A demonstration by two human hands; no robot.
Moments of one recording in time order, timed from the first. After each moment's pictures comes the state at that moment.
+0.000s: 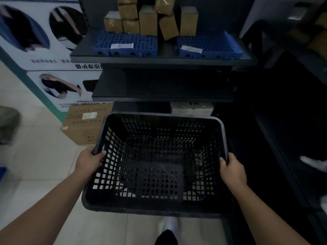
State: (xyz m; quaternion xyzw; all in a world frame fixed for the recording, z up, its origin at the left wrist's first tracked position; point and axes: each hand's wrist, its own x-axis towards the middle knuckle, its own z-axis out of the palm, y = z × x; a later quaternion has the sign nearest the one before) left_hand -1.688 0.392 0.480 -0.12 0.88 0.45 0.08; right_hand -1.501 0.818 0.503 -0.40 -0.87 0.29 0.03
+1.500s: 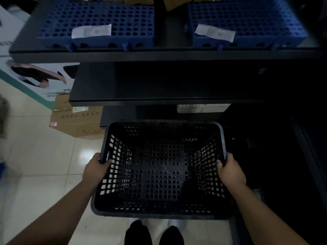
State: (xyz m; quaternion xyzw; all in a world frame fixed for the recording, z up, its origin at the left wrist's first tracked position) left_hand -1.837 0.447 0.375 -0.15 0.92 0.30 0.20; right_hand -1.673 0.878 0.405 -0.42 -0.86 0.24 -0.15
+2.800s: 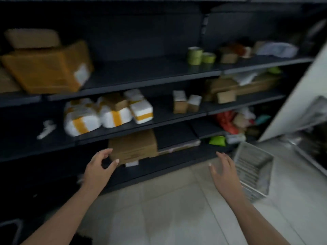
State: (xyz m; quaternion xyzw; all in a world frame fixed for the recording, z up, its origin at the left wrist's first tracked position) left_hand -1.306 0.676 0.585 0.77 0.47 0.29 0.32; right_hand -0.986 0.424 0.604 -0.88 -0.31 0.10 0.35
